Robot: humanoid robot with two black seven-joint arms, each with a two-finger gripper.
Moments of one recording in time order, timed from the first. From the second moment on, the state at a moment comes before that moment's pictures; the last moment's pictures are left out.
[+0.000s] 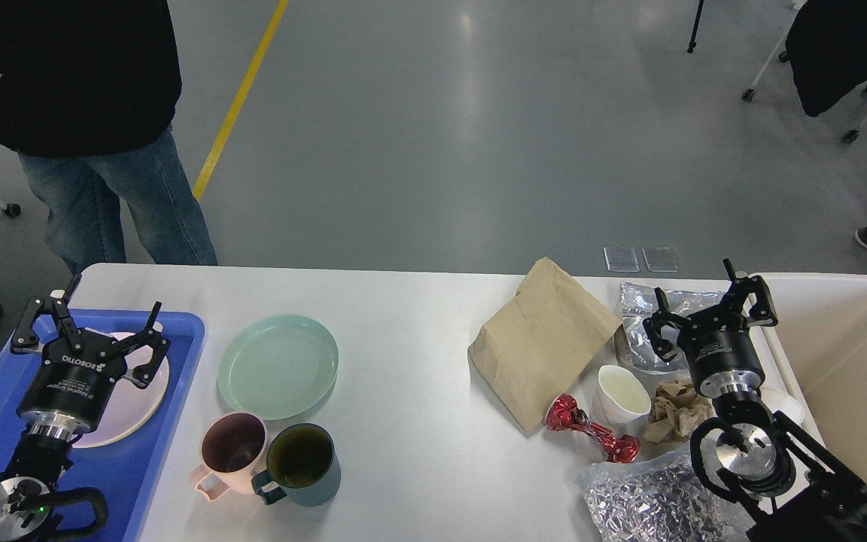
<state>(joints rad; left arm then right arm) -0.07 0.37 -1.31 -1.06 -0.04 -0.50 -0.19 0.27 -0.22 1.11 0.90 -0.14 0.20 0.43</state>
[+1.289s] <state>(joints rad) -1.28 0.98 0.43 -0.95 -0.03 -0.55 -0.19 0.27 -0.22 1.11 0.90 -0.14 0.20 0.43</state>
